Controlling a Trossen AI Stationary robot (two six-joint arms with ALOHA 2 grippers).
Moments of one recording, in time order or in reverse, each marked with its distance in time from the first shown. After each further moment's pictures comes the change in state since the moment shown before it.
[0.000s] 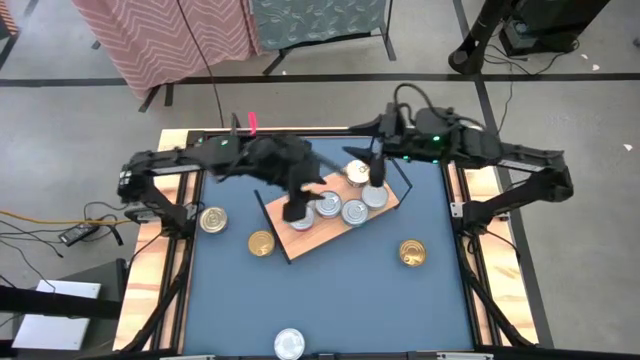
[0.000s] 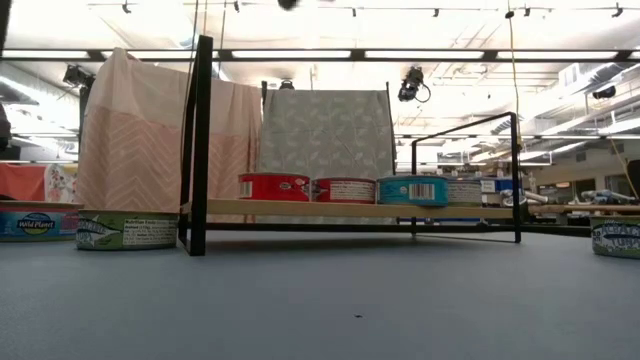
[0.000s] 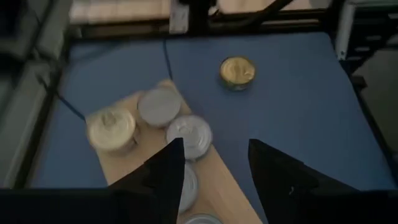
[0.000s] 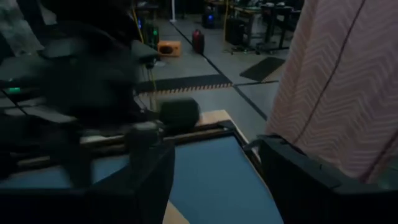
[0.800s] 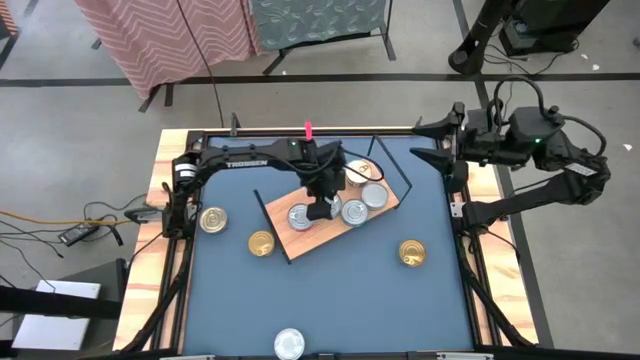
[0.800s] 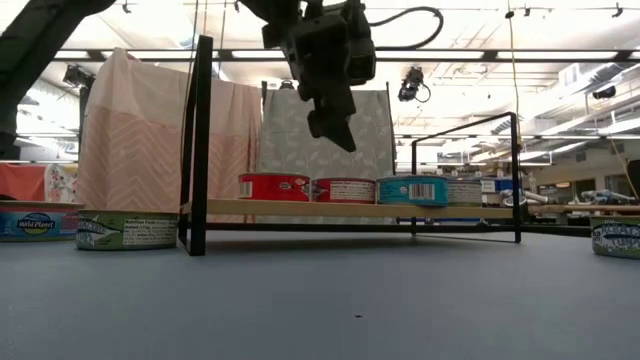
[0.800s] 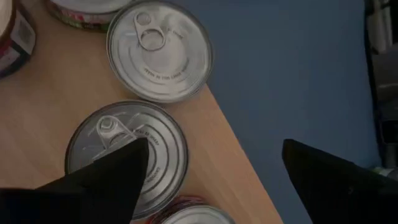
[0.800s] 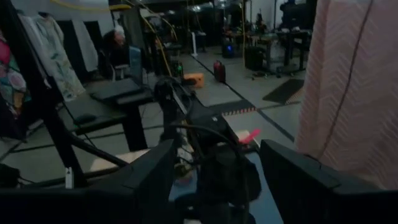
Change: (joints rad) left arm 0.152 0.386 0.000 -0.069 0.350 0.059; right arm 0.135 -0.334 0.000 -0.208 0.047 0.114
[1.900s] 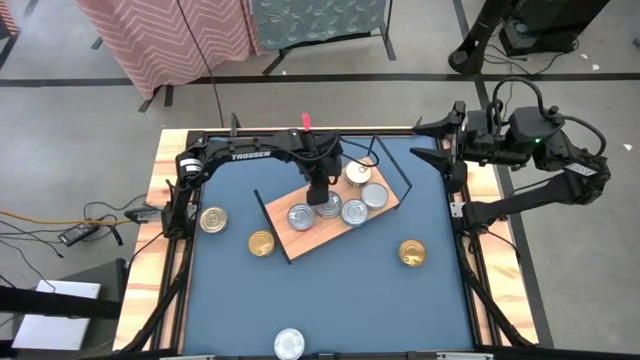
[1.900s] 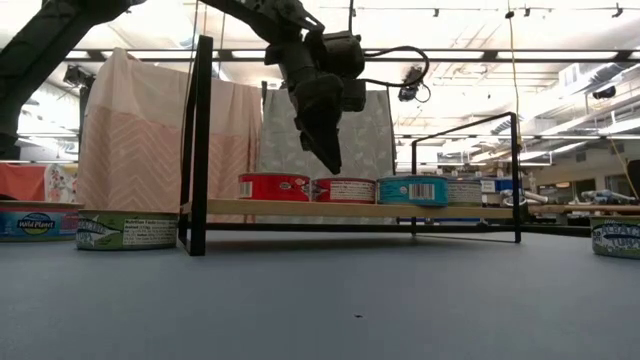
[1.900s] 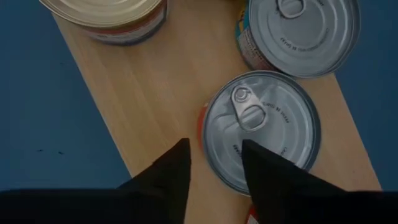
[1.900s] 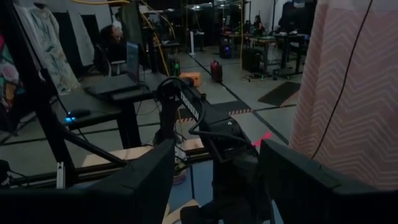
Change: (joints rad) left arm 0.085 0.039 0.000 -0.011 -0.218 0.070; right arm 0.000 0.000 0.000 0.010 0.002 -0.046
